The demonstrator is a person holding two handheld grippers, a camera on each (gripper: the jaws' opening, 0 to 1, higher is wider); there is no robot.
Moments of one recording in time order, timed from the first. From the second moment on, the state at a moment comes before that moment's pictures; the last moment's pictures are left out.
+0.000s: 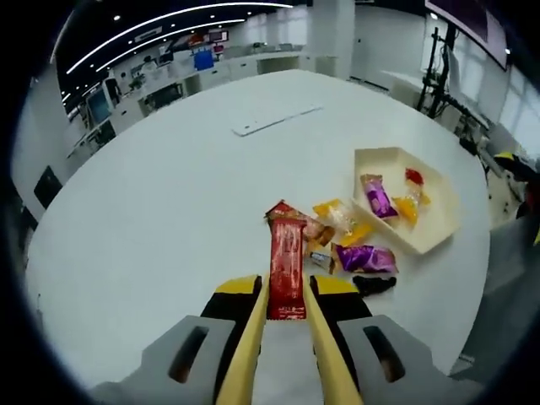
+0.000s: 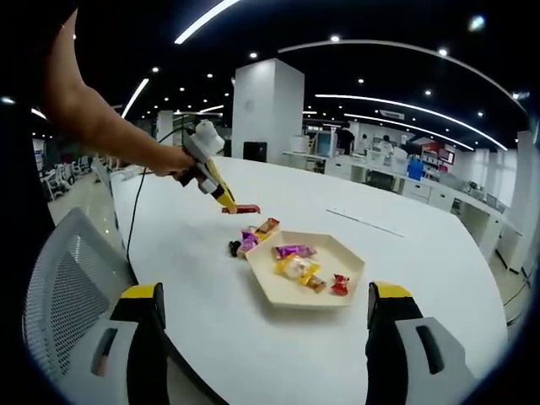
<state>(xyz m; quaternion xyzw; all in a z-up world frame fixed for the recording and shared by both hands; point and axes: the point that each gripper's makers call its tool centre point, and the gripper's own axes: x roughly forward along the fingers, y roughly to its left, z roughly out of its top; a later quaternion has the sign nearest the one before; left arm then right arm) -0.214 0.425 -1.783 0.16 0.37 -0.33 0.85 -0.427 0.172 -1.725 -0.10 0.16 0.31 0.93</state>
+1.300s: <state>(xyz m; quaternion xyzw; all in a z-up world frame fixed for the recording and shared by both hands) -0.220 0.359 -1.715 0.19 0.31 -0.43 0.83 -0.427 0.171 -1.717 -0.09 0.14 0.30 0.94</state>
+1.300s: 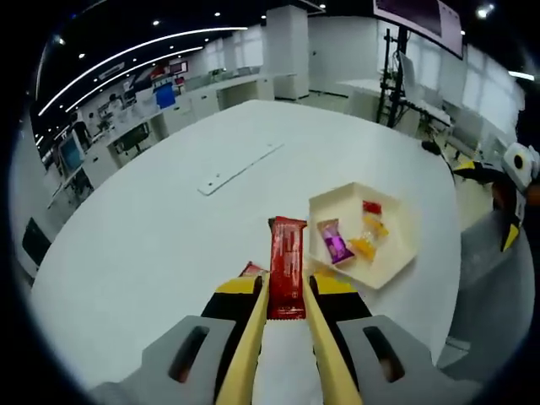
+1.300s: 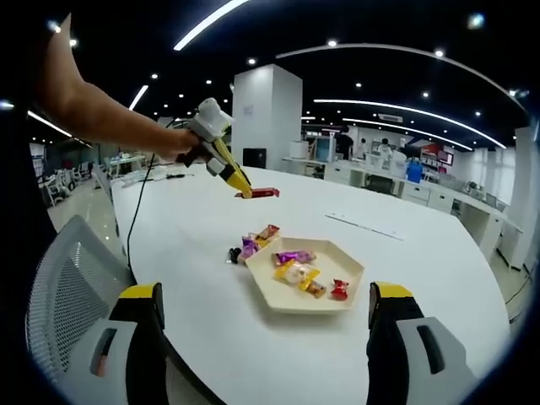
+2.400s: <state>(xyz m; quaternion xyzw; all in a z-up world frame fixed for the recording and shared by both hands) -0.235 0.209 -1.717 0.22 0.27 -0.53 0.78 -0.425 0.166 -1.715 -0.10 0.14 0.29 0.94</state>
